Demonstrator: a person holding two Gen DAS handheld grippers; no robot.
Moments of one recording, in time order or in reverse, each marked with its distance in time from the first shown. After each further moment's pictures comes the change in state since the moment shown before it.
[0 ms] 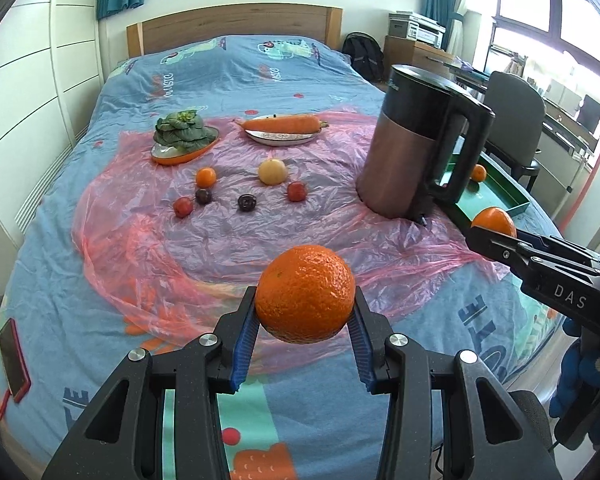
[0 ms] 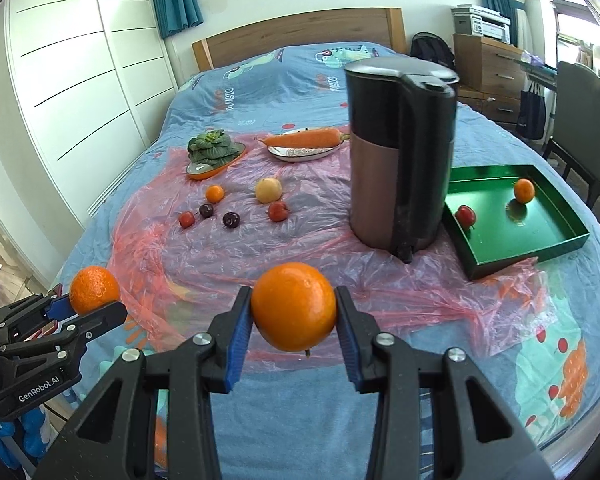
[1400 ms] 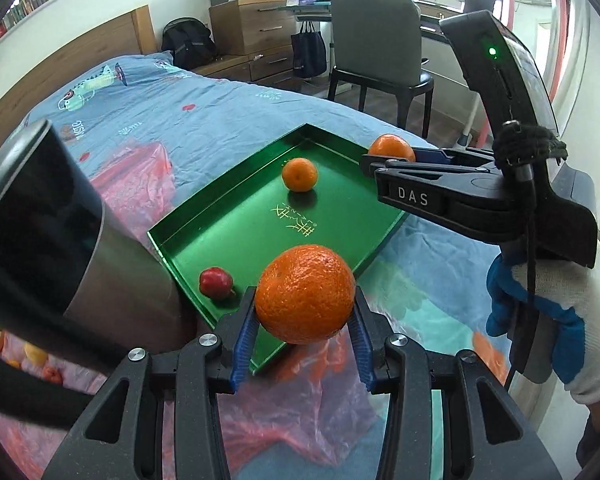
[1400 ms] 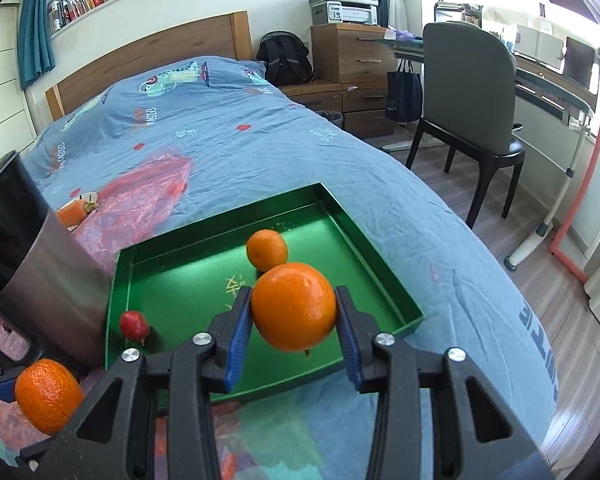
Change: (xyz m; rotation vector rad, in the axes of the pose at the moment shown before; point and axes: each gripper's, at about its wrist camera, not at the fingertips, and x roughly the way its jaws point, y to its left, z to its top) left arm 0.180 -0.329 0.137 0.435 0.120 -0.242; right arm 0.057 -0.363 0.094 0.194 -0.032 -0.367
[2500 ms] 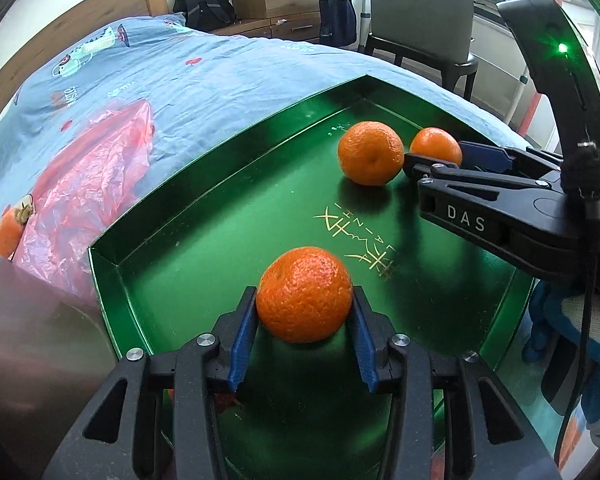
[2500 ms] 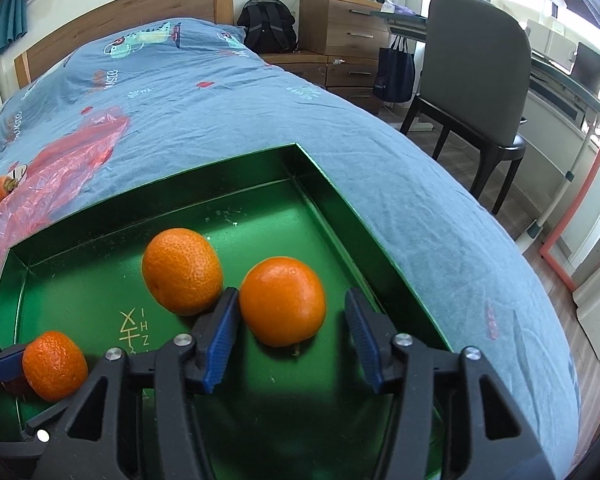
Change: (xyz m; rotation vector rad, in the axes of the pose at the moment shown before) left arm 0.126 0.032 0.022 -0.054 0.079 0.048; right arm 0.131 -0.011 0.010 -0.042 0.071 -0.119
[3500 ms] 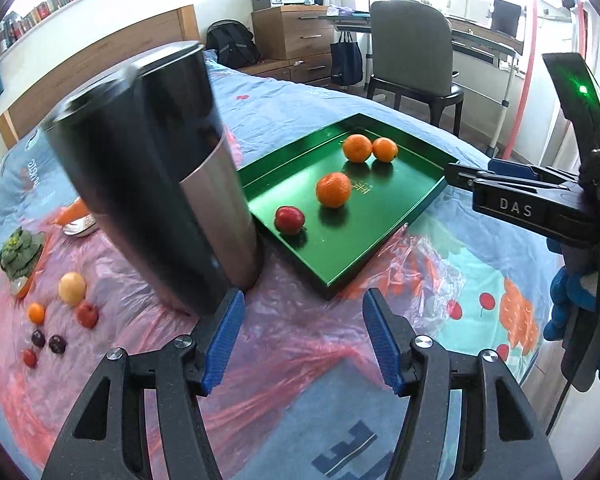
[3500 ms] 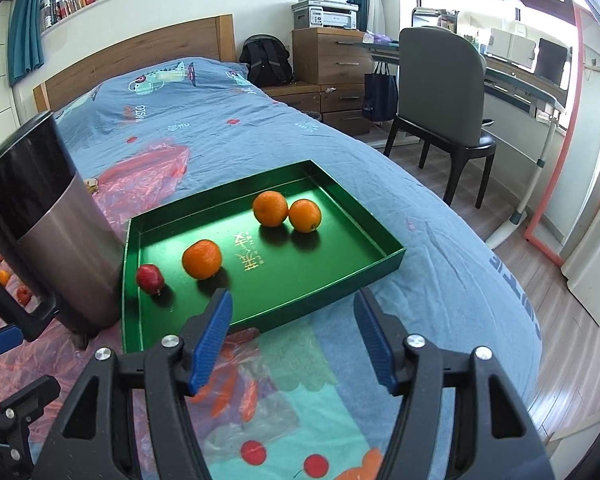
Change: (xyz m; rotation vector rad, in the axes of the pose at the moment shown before) left arm -0.173 0.030 -0.119 -0.033 -0.142 0.046; right arm -0.198 0.028 -0.084 0.068 -0.095 0.031
